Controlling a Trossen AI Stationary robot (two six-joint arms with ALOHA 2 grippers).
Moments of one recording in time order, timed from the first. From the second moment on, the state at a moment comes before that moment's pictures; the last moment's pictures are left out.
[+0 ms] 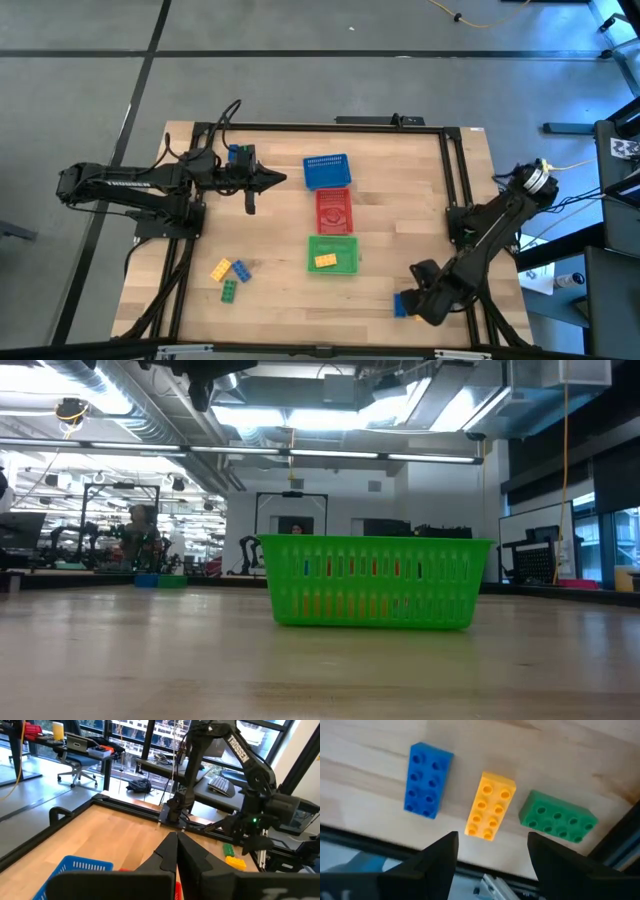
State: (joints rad) left arm 0.09 0.85 0.65 0.19 -0.04 -0.26; right arm 0.89 1.55 0.99 -0.81 -0.13 2.20
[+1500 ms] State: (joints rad) left arm 0.09 0.85 0.65 0.19 -0.06 -0.26; right arm 0.87 1.77 0.99 -0.72 -0.15 2.20
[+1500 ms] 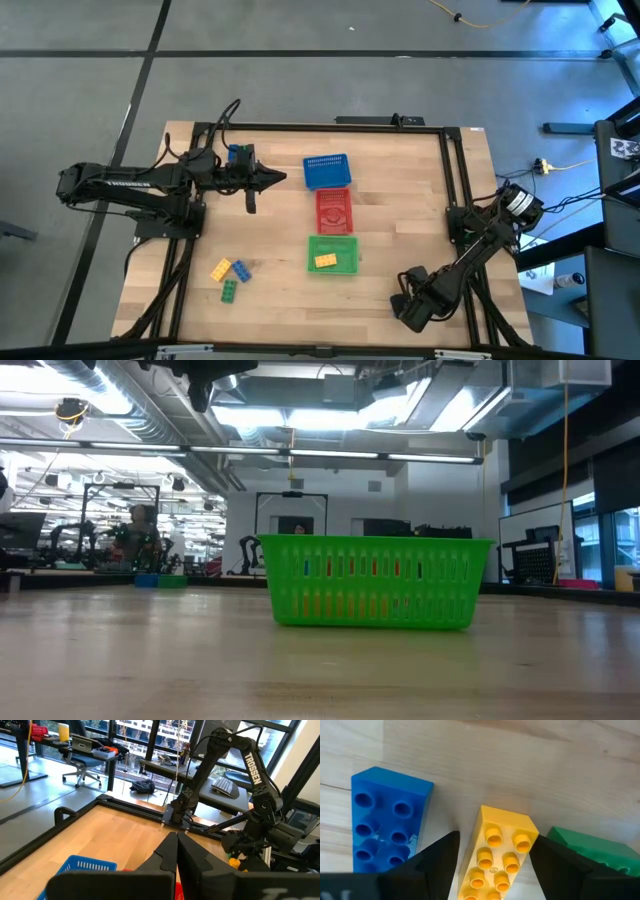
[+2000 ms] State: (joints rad) left arm 0.09 0.85 0.65 0.19 -0.07 -0.26; right arm 0.87 1.77 0.99 -0.71 -0.15 2.19
